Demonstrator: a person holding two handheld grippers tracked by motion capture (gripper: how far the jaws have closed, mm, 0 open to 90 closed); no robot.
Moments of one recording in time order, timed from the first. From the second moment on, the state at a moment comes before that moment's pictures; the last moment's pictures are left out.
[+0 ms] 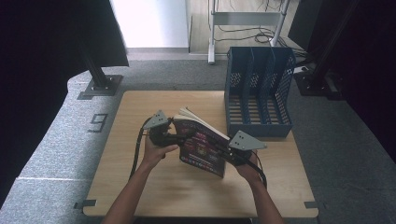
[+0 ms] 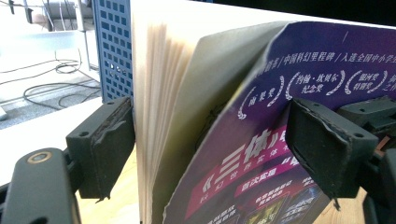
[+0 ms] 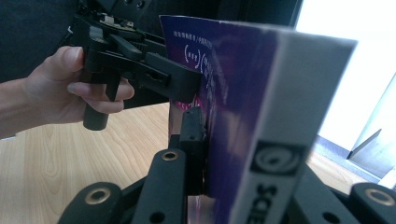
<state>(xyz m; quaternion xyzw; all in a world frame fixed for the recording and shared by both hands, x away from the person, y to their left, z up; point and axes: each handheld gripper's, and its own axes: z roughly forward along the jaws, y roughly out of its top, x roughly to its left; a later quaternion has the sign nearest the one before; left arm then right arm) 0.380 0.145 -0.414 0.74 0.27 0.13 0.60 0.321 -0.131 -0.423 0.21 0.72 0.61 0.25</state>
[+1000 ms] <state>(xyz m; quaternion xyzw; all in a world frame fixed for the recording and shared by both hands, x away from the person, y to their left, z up) 0.342 0.185 -0.447 0.75 0.33 0.15 0.55 0.322 -0.127 -0.421 0.26 0.71 0.61 0.25</state>
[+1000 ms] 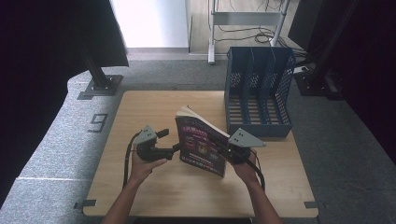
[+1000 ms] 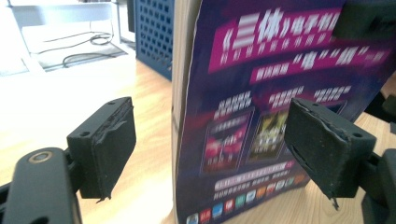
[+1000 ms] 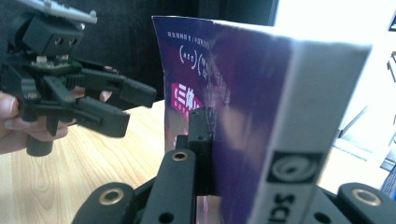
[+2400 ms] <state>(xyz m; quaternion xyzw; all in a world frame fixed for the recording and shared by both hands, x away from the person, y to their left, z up) 0.330 0.205 -0.483 0.75 0.37 0.13 0.54 0.320 -0.112 -0.405 0.30 0.67 0.63 0.24</state>
